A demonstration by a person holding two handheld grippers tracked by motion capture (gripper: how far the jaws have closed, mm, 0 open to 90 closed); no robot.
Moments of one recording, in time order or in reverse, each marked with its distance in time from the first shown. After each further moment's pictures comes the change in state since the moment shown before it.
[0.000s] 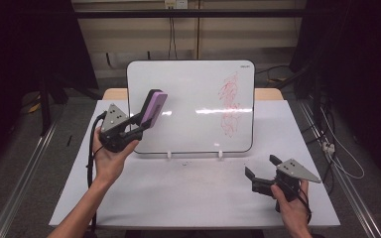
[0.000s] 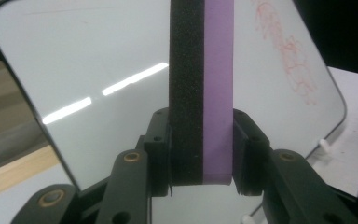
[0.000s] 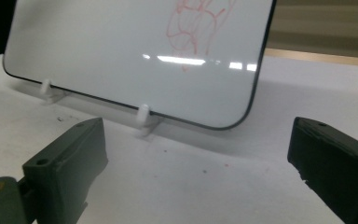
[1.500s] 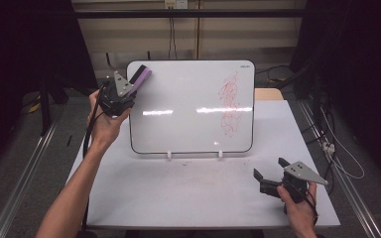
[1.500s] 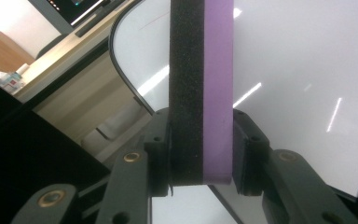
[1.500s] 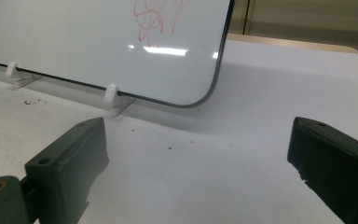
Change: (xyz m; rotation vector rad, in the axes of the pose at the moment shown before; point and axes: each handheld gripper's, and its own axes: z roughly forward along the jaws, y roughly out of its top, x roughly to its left) left arm 0.067 0.041 0.049 0.202 0.319 0.263; right arm -0.021 -0.013 -0.008 0.038 -0.063 -0.012
